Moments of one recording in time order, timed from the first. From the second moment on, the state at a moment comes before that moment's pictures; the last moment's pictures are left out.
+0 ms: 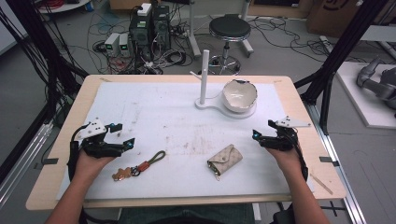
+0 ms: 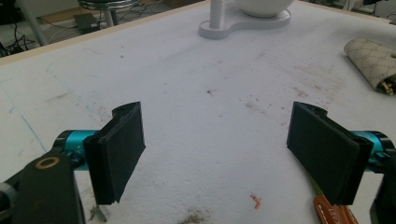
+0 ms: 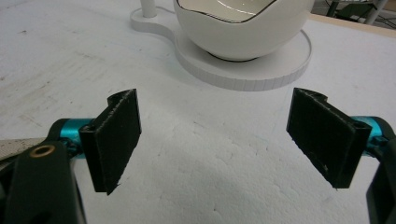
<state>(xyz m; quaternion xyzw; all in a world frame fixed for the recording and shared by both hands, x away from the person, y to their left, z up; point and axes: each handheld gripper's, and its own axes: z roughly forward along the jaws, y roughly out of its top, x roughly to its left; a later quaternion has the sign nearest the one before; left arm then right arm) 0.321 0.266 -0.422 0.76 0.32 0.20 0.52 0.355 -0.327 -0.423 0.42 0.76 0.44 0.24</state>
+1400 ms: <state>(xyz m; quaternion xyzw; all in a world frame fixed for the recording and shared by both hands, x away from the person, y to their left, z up) 0.304 0.227 -0.429 0.83 0.26 0.14 0.47 0.362 -0.323 -0.429 0.43 0.77 0.42 0.24</state>
